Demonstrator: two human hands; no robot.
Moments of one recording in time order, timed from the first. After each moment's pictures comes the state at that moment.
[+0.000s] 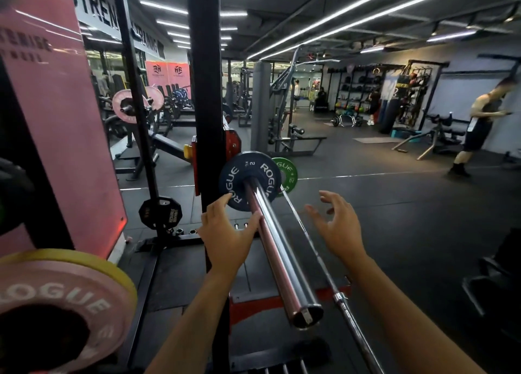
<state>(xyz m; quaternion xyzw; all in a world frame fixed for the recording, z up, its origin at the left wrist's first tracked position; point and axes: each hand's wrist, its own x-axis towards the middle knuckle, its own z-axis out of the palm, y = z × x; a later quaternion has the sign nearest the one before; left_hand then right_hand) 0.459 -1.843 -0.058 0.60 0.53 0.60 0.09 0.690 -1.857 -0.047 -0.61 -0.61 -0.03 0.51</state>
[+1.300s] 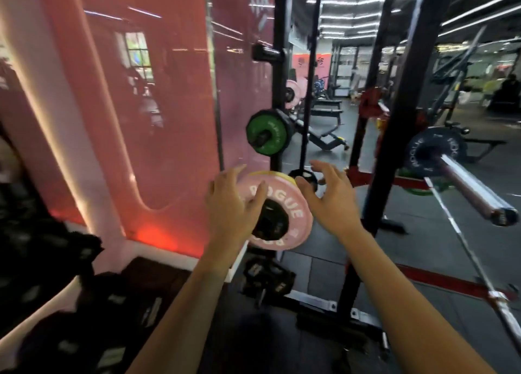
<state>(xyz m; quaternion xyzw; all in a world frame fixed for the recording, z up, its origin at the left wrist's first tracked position) 0.066 -2.246 -0.018 0.51 0.64 0.55 -0.15 0.250 -2.163 -0.005 -0.37 -0.78 0.08 0.50</state>
